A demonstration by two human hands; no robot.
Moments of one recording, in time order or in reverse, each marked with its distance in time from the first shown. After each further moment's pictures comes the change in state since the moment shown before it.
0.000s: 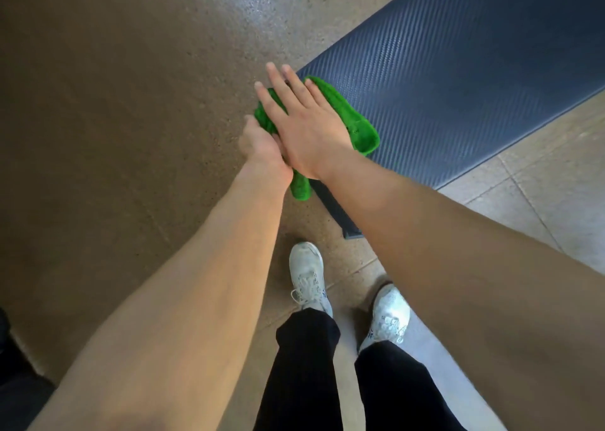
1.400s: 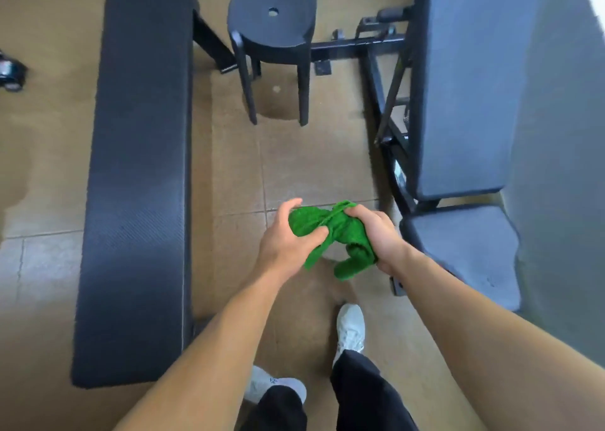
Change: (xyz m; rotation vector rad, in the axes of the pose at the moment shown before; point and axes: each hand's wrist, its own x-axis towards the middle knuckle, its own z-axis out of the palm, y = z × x) left_hand -0.435 -0.242 0.126 1.809 -1.358 0.347; right_hand -0.581 0.151 -0.172 1.831 1.005 1.568
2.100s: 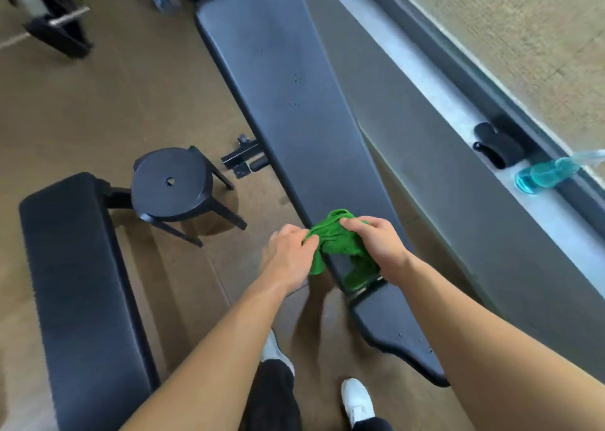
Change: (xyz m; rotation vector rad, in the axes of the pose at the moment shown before) left_hand 0.131 0.342 0.101 0.747 -0.307 0.317; right_hand 0.035 -0.235 -0.212 0.243 0.264 -0.137
